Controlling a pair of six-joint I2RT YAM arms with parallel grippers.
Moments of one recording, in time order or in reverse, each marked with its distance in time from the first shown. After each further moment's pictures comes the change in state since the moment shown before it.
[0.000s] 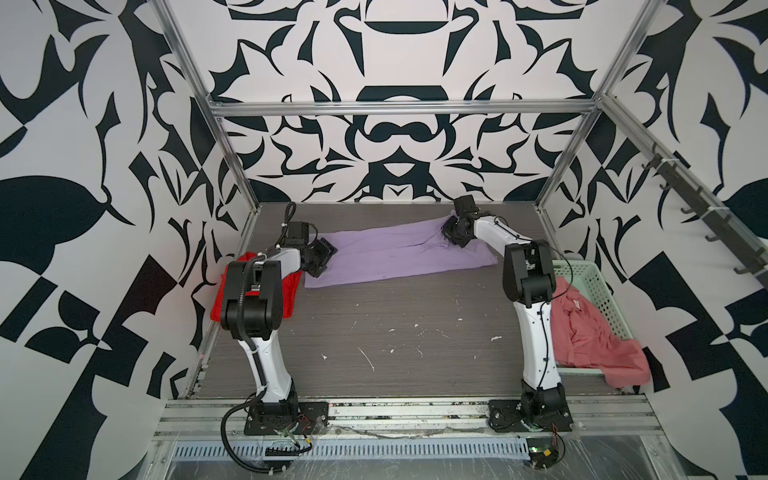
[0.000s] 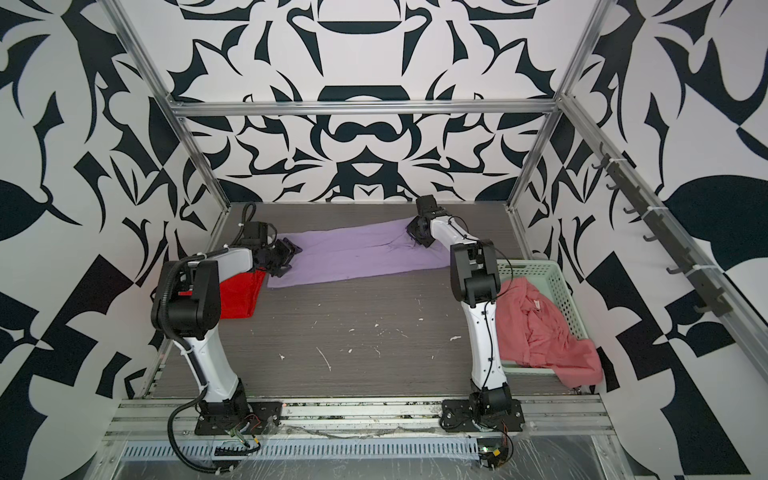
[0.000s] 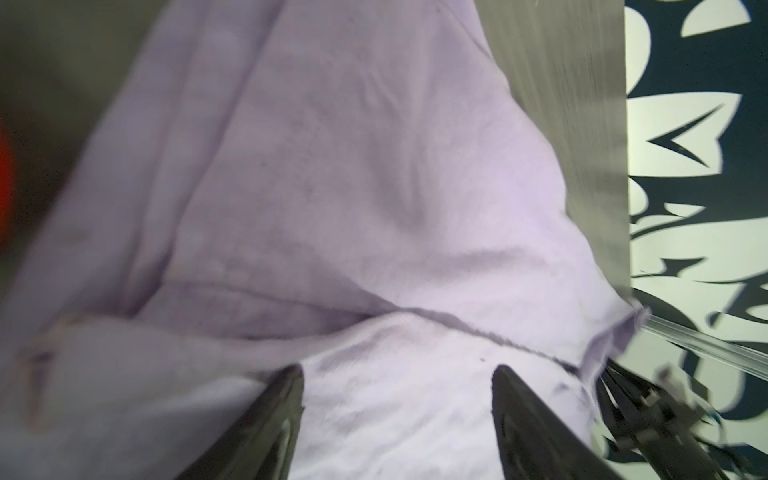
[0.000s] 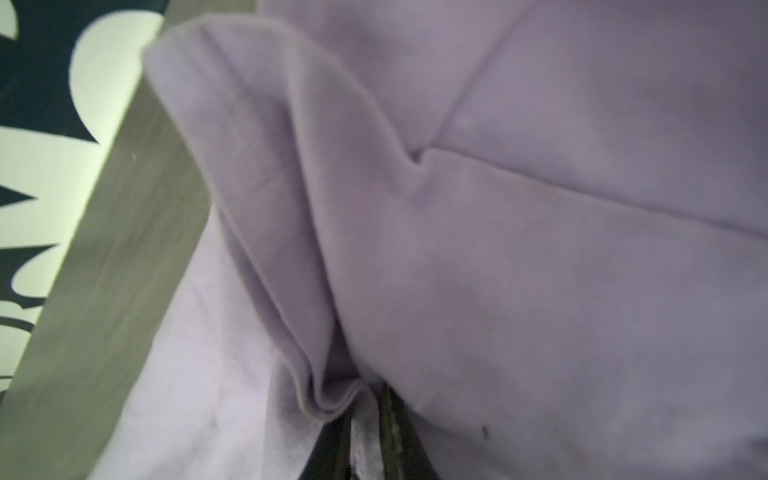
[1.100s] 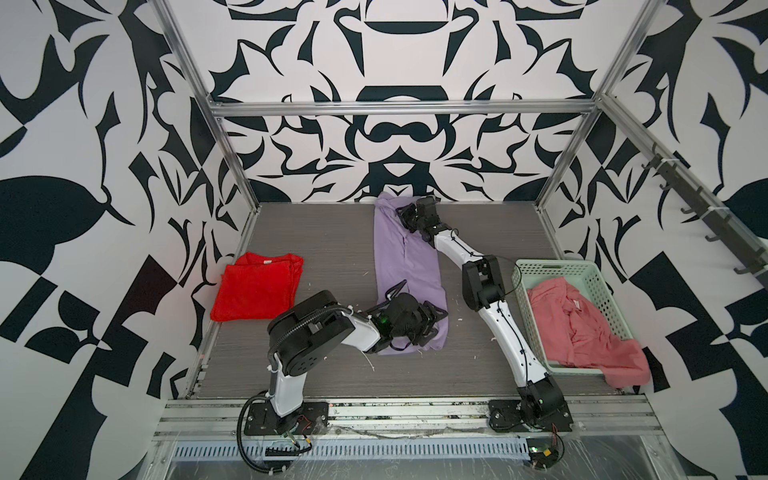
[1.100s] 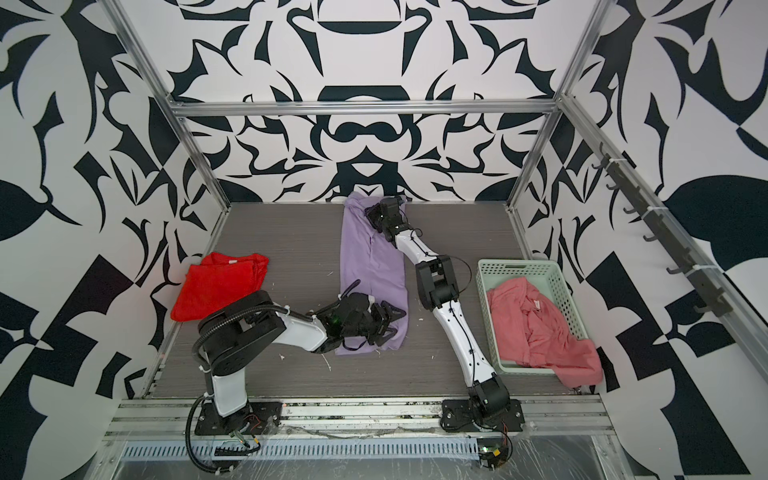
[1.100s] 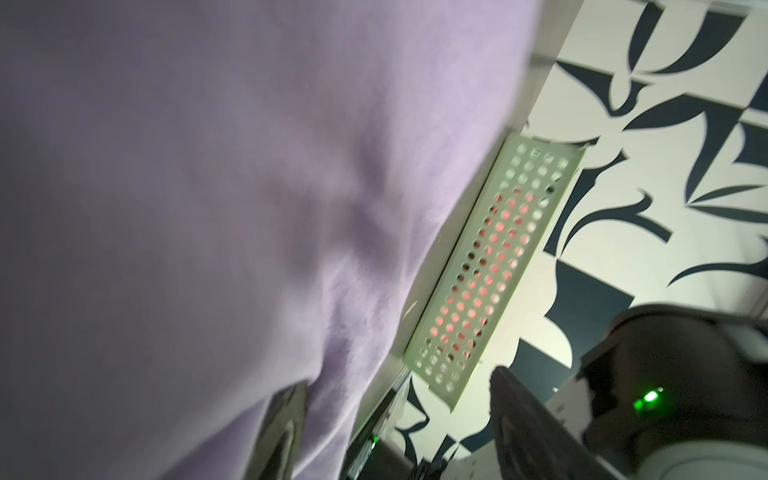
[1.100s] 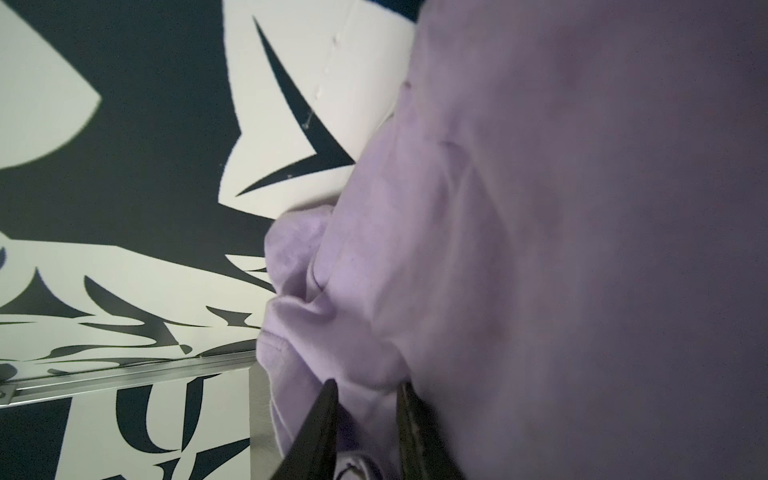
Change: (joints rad) left arm -0.953 -0.008 -0.367 0.785 -0.105 -0.767; right arm 0.171 0.496 0.580 0.521 -0.160 0.254
